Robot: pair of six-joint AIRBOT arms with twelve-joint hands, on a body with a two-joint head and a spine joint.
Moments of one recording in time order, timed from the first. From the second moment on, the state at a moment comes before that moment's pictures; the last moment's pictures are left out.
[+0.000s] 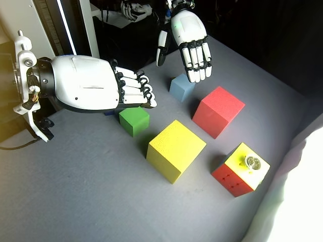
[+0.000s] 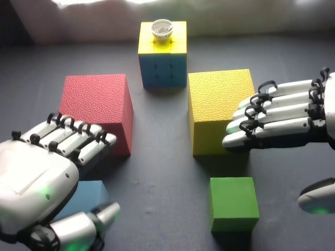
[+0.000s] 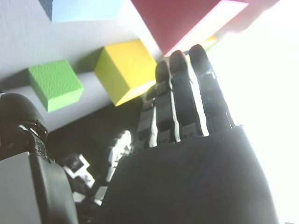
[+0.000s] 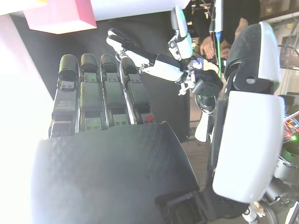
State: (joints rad) left arm 0.69 -0.64 0.35 -0.76 -0.96 1.73; right arm -0.20 -0.67 0.90 -1.22 0.71 0.21
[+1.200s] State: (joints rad) left arm 0.79 -0.64 0.35 -0.81 -0.95 1.75; right arm -0.47 -0.67 0.85 -0.60 0.88 -0.38
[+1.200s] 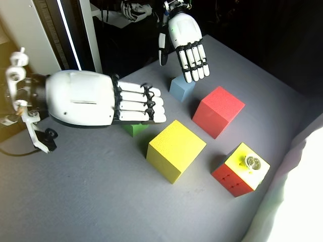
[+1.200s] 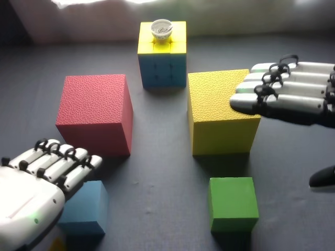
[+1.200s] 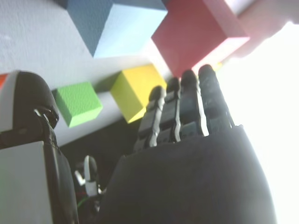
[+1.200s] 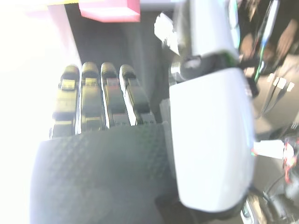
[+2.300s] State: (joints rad) left arm 0.78 -0.82 0.50 -0.83 -0.95 1.76; right arm -0.40 -0.85 0.77 -0.47 0.29 -0.30
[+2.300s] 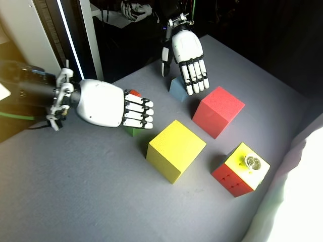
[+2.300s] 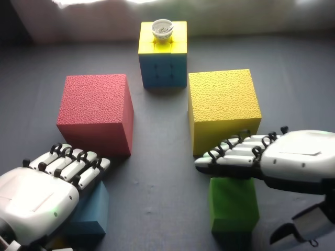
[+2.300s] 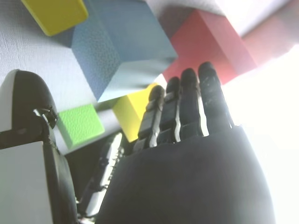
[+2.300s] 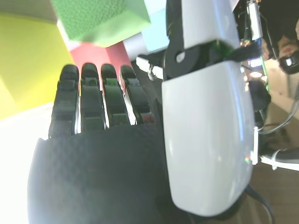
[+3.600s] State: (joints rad) left arm 0.78 -0.86 0.54 -0.84 -0.95 1.76; right arm -0.37 -1.08 0.89 -0.01 0.14 -0.69
